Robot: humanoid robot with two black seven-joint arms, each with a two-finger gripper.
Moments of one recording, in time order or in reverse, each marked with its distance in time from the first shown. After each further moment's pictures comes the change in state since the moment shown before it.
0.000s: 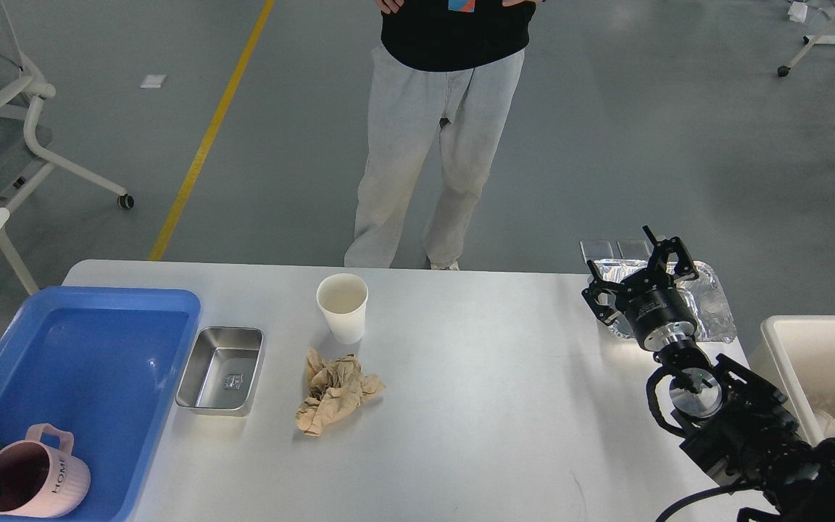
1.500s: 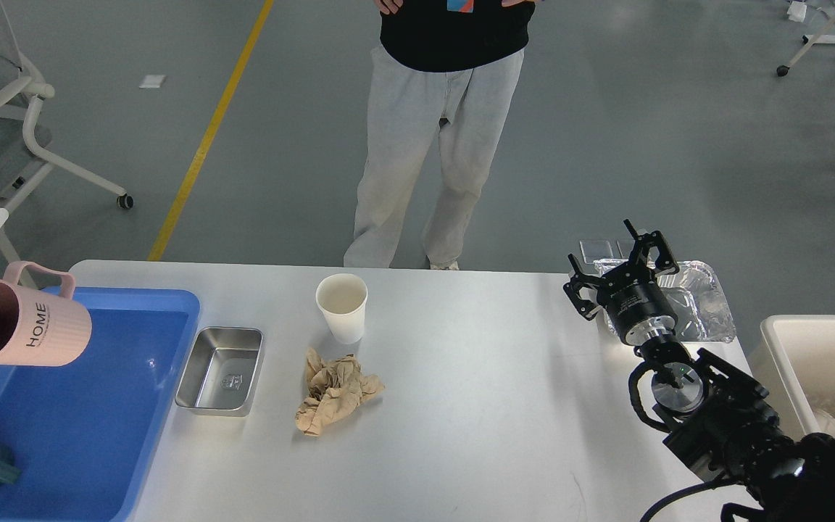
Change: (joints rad) left arm -0.129 0.274 -0.221 -0.252 -0.136 -0.182 0.002; right arm 0.013 0.039 0.000 0.008 0.000 -0.001 0.000
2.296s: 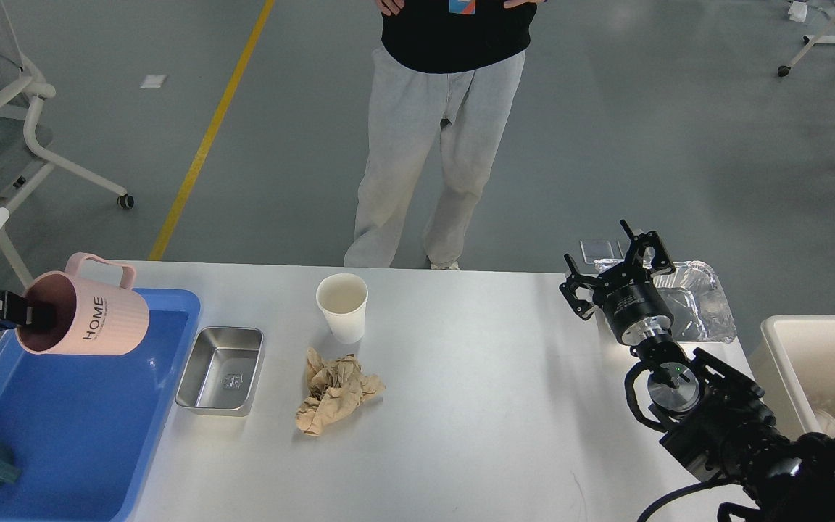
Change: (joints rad) left arm -0.077 -0.065 -0.021 -0.132 0.030 -0.001 -0.014; right arm 0.005 0.010 0.000 0.003 0.000 -0.002 0.001
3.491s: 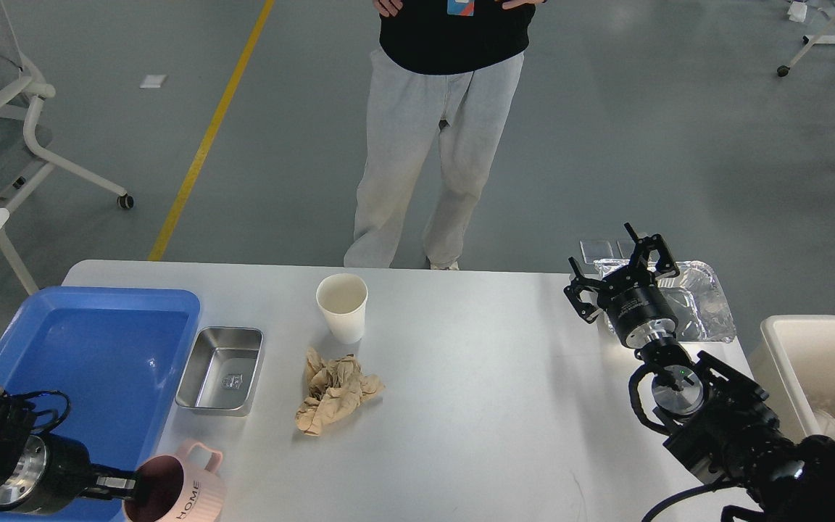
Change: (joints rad) left arm 0.034 -0.345 0.452 0.071 0.318 0.135 0.052; right arm -0.009 -0.008 0.000 -0.003 0.000 0.001 0.000
